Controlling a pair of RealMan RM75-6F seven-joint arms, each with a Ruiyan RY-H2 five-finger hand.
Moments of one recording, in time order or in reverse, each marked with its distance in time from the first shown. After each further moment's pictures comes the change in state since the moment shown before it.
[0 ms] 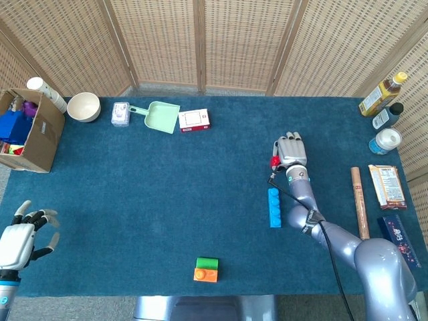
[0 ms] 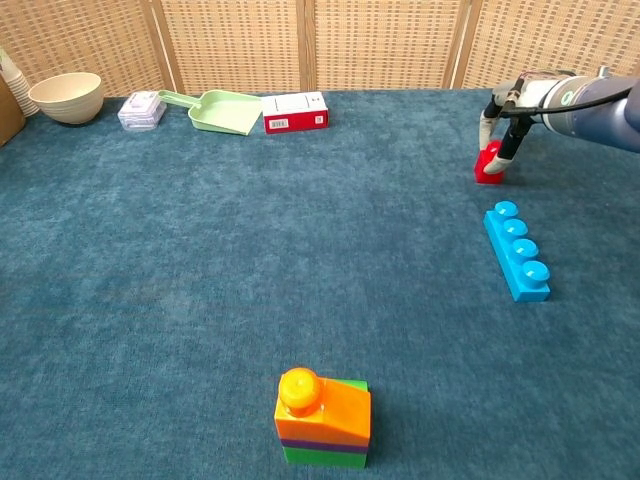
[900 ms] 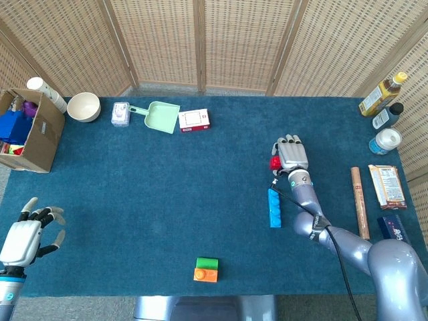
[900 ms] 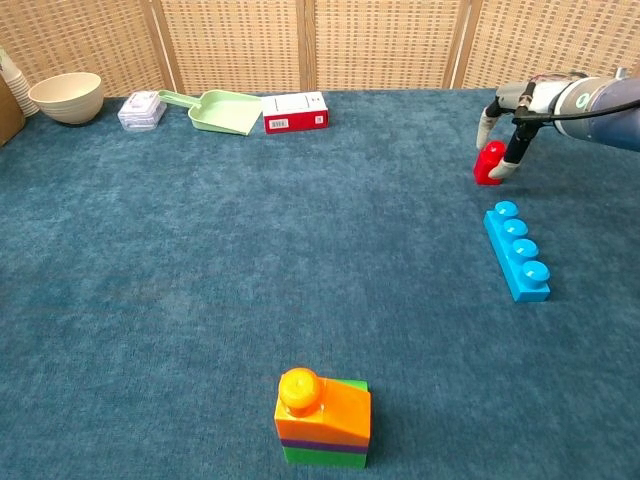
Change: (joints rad) left arm -0.022 0.004 -0.007 -0.037 0.002 -0.018 0.039; right arm -0.035 0.073 -0.022 -0.146 -0.051 0.045 0.038
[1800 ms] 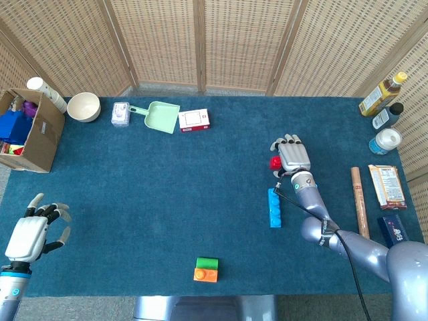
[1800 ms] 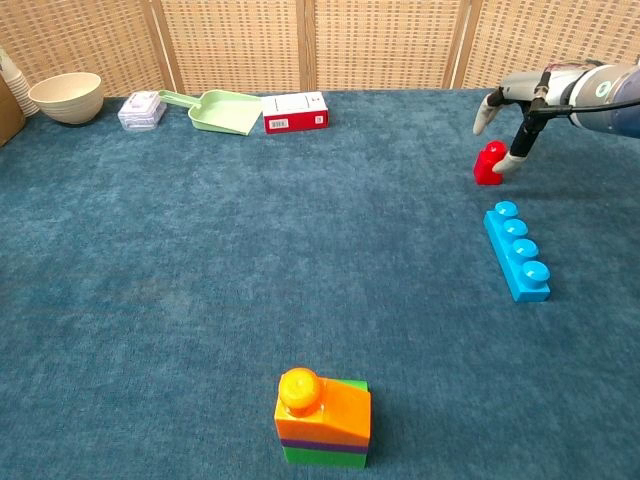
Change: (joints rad) left arm -0.021 0.007 -0.018 -0.051 -0.005 -0.026 0.060; right arm -0.041 0.089 0.008 -0.148 -0.075 0.028 0.030
